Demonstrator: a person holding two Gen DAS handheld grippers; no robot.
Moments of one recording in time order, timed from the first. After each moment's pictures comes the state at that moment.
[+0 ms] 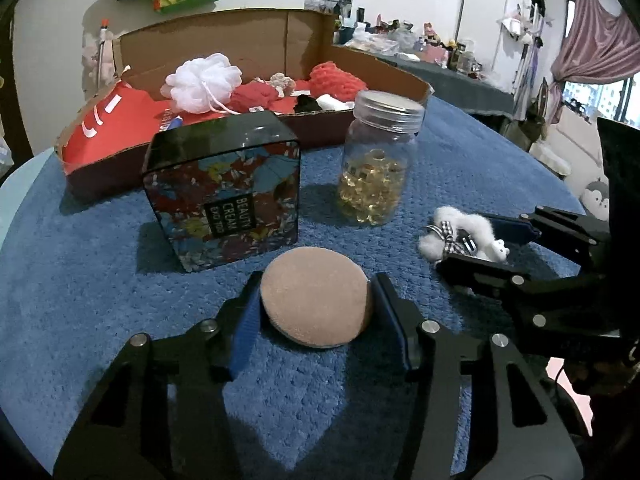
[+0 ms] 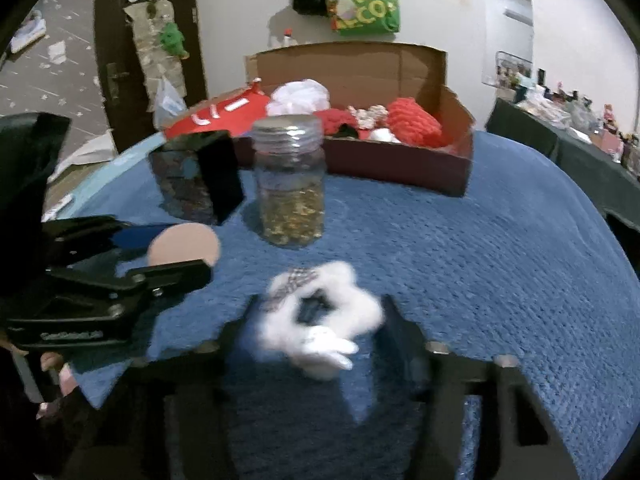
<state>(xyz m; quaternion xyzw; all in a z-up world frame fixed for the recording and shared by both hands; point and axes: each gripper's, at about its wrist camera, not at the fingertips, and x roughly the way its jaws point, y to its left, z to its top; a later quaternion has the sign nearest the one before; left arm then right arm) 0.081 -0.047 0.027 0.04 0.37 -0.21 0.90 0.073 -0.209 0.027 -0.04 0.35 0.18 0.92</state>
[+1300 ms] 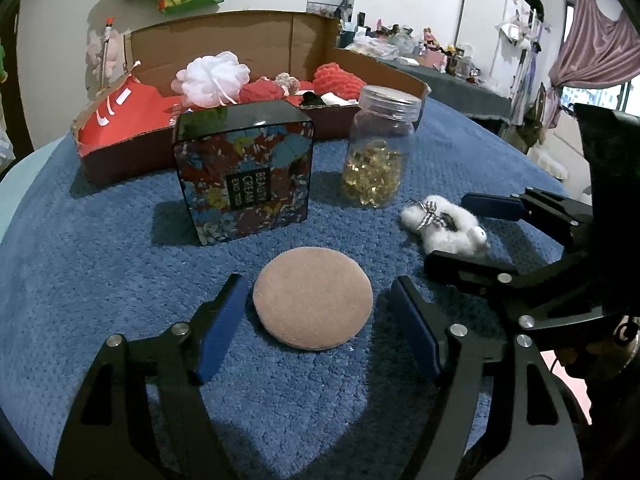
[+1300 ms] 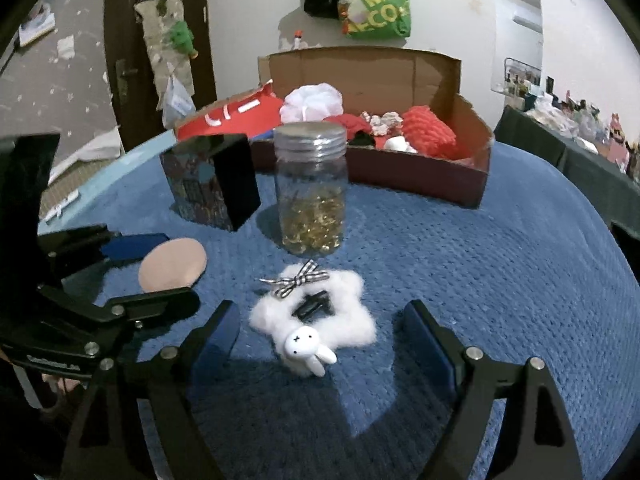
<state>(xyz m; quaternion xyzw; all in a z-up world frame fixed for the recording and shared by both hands) 0.068 -0.033 0.024 0.03 0.37 -0.22 0.90 0.079 -0.195 0.027 -0.05 0.35 0.19 0.92</state>
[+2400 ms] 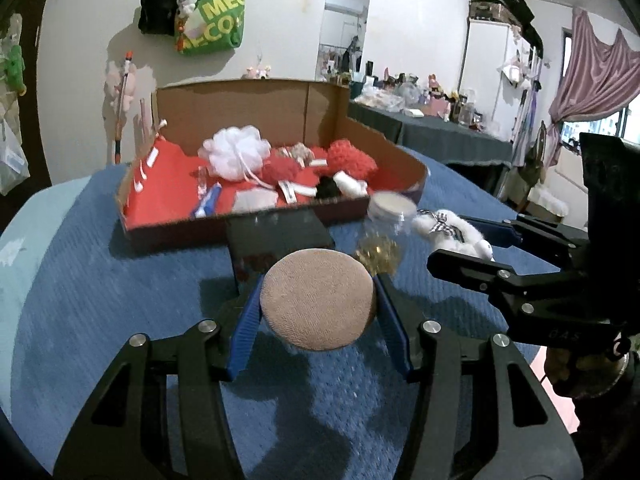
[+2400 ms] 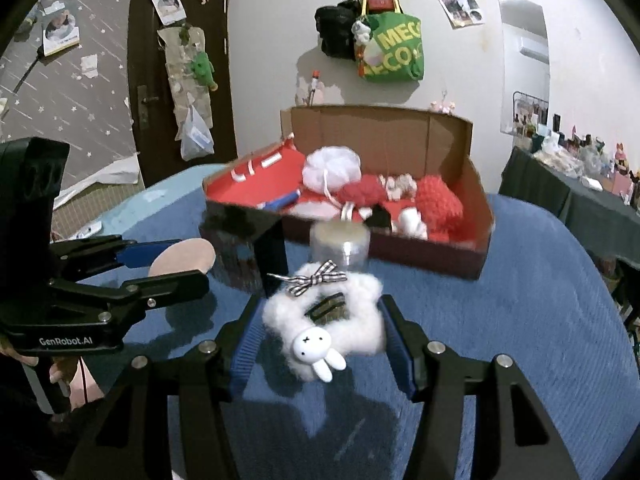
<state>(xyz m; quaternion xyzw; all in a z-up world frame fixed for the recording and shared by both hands) 0.064 -0.013 0.082 0.00 0.30 -0.20 0.93 0.071 -0.189 0.082 -0.04 0.28 0.22 0.94</state>
